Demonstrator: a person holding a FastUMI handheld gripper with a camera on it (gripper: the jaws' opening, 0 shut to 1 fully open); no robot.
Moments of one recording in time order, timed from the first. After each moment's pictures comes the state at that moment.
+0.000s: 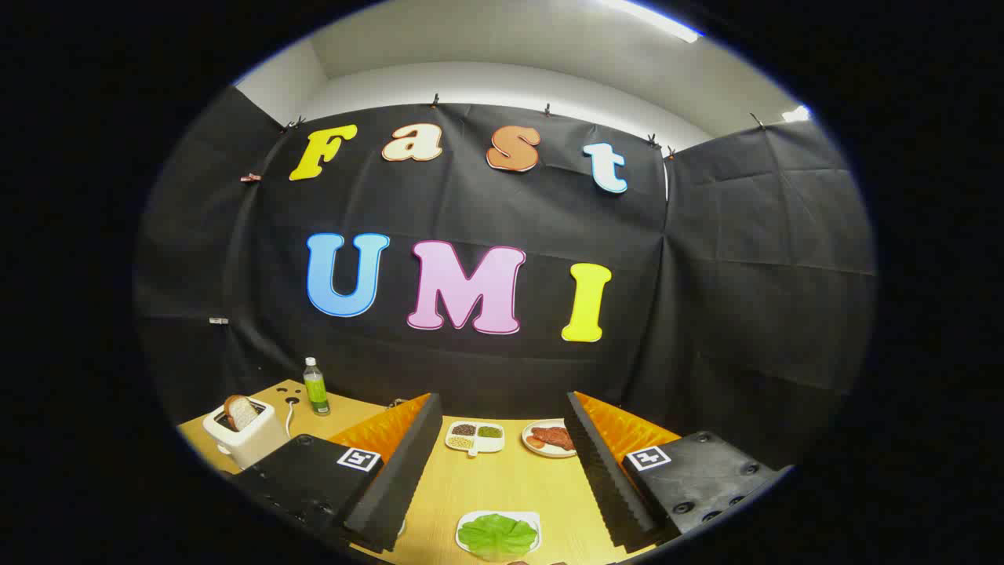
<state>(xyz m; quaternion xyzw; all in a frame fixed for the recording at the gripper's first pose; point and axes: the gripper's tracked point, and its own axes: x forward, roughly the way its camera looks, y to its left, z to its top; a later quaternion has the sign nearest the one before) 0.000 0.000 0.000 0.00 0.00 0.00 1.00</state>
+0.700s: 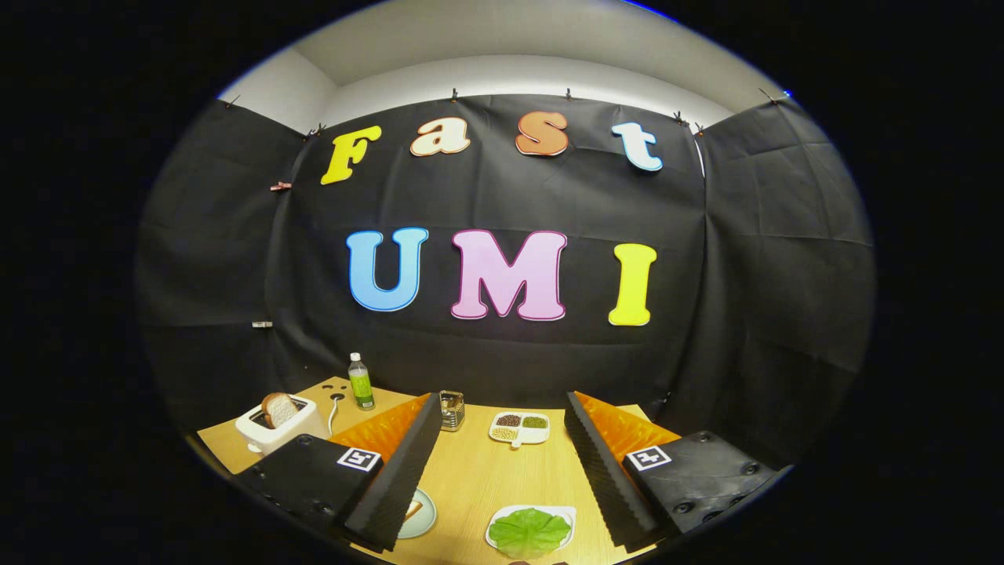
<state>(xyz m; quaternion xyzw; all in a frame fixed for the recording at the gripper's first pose) 0.005 0.017 -0.020 0.03 0.02 0.08 1.00</state>
